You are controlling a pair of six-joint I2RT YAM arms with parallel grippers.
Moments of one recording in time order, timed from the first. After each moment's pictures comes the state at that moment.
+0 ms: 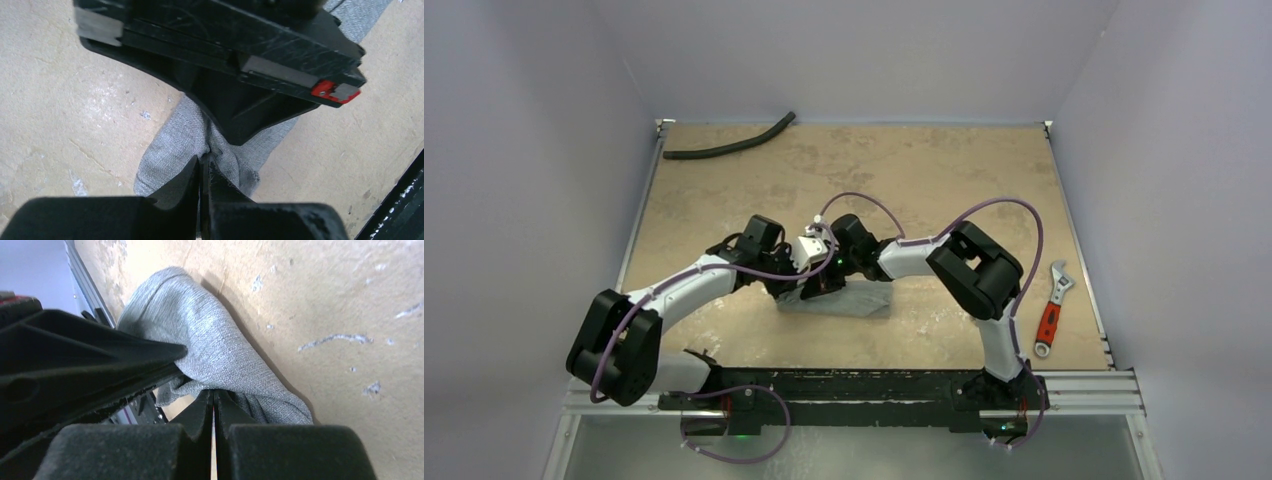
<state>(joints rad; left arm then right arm) -0.47 1.34 0.69 -0.39 0.36 0.48 0.82 2.02 1.09 0.17 -0.60 0.73</state>
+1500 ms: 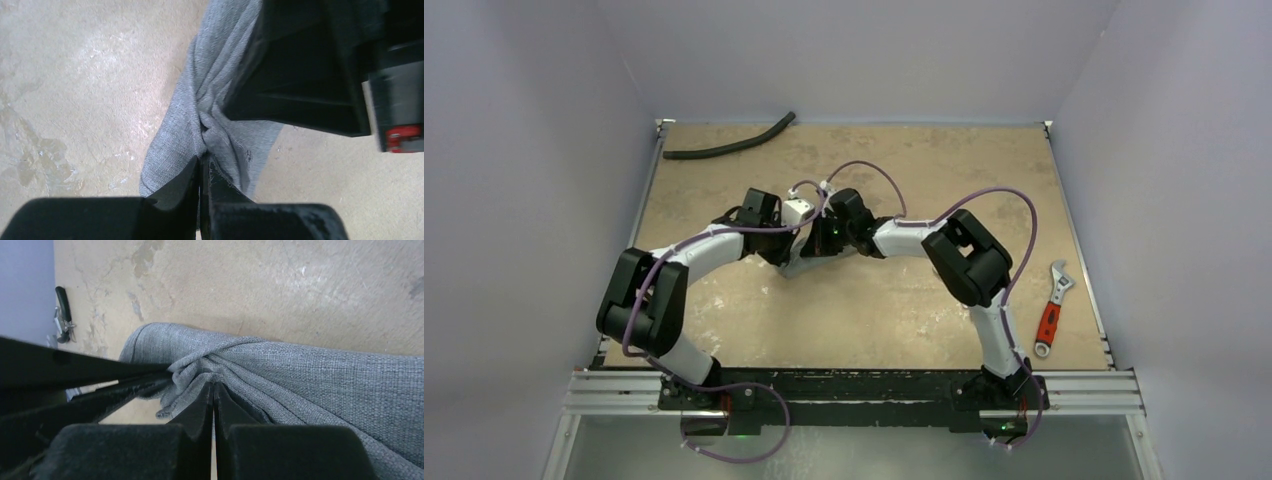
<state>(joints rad) -0.35 1.58 0.87 -0.30 0.22 0.27 0.75 2.15 1.33 0.14 -0.36 0.68</state>
